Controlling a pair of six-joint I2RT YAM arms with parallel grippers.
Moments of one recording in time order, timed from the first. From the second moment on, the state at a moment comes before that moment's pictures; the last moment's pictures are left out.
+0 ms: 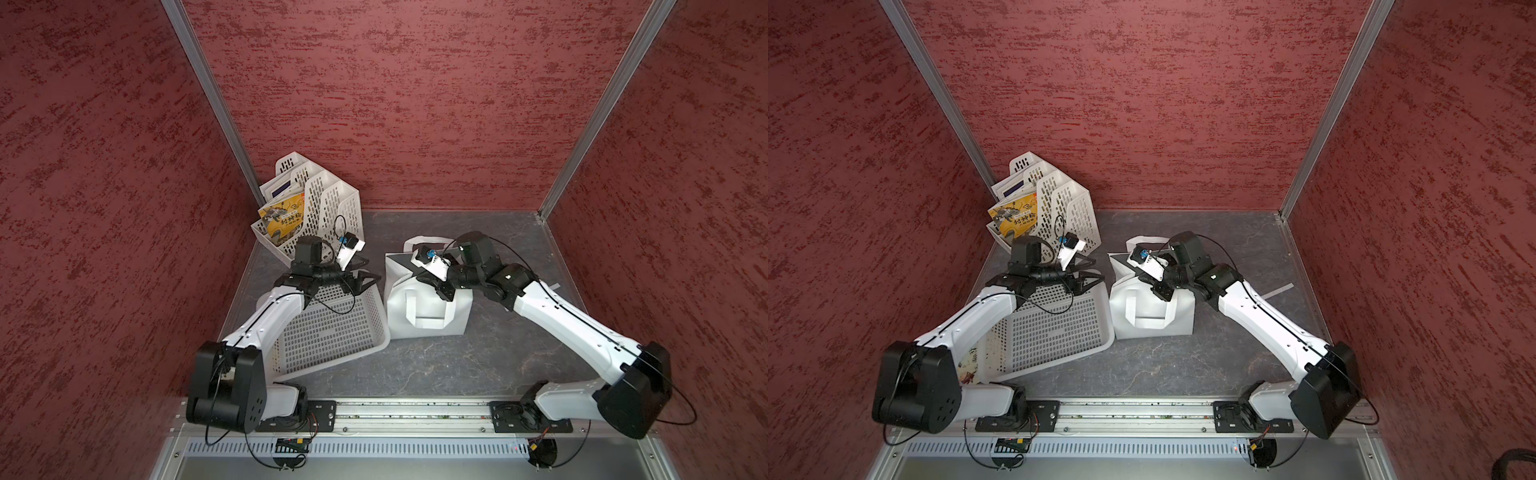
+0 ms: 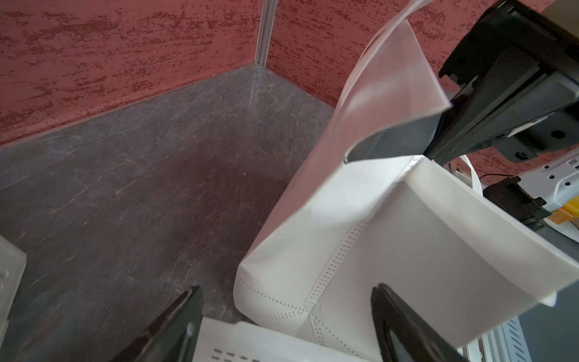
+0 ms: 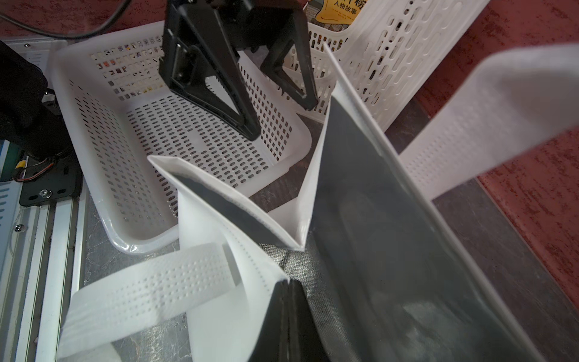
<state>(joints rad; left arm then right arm) -0.16 1.38 0.89 -0.10 0.95 0.22 0.63 1.35 1.18 -0.49 -0.42 -0.45</state>
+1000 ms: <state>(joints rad) -0.28 1.67 1.09 -0.16 1.29 0.23 0.62 1.37 1.19 -0.49 -0.21 -0.42</state>
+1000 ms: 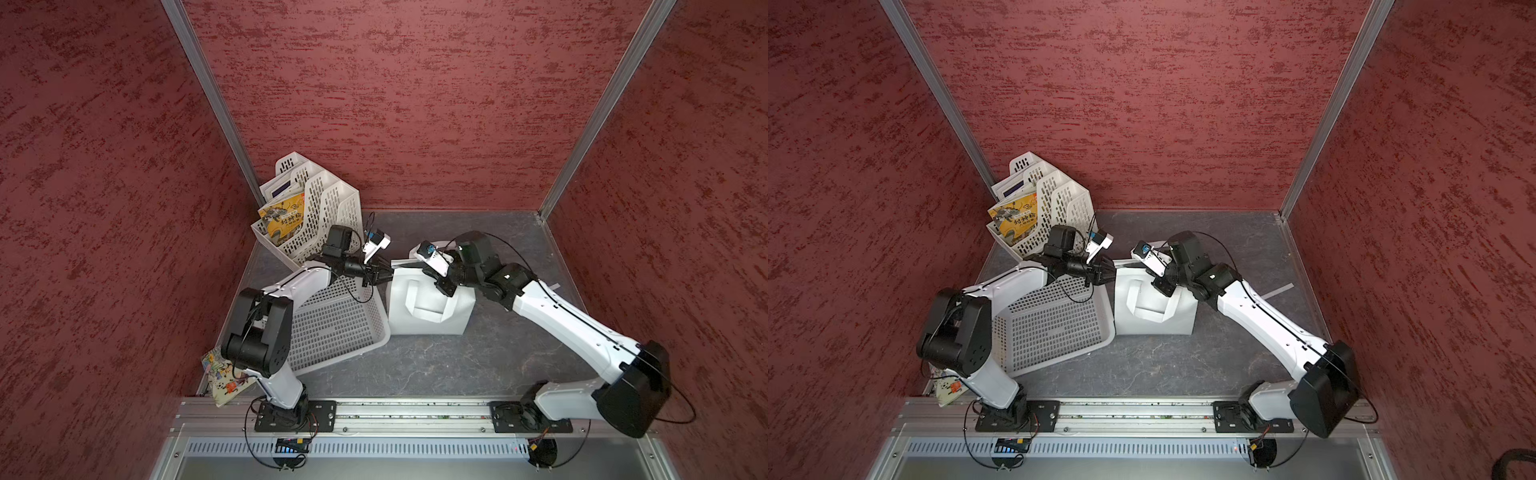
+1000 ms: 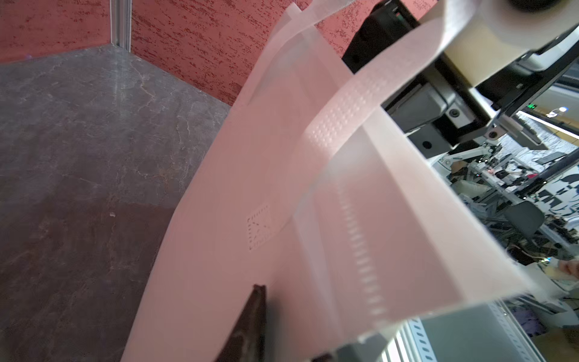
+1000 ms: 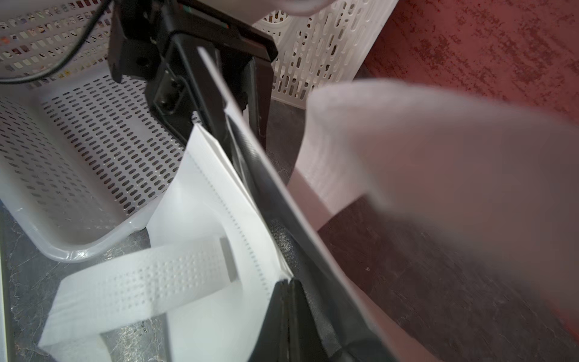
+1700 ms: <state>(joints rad) -0.28 1.62 1.08 -0.22 1.23 0.27 0.62 1.40 1.21 -0.47 -0.20 -0.42</state>
